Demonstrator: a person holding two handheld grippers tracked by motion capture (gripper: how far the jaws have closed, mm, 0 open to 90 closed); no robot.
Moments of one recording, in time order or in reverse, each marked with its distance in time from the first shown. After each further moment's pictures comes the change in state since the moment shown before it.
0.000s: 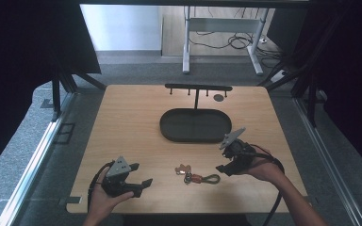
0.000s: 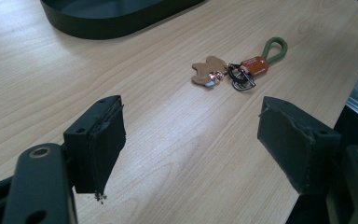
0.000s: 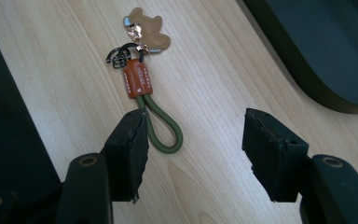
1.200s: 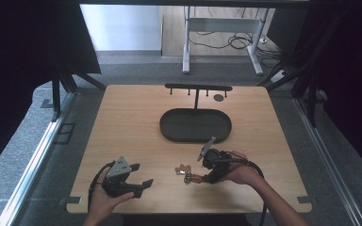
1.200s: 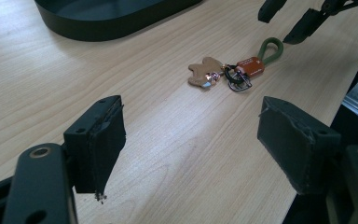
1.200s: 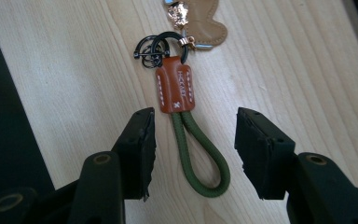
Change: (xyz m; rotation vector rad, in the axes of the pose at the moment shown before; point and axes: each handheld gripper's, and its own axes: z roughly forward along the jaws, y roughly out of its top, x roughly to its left) left arm -0.002 0.001 0.001 -0.002 -0.010 0.008; right arm 0.023 0.021 0.065 0.133 0.088 -0.110
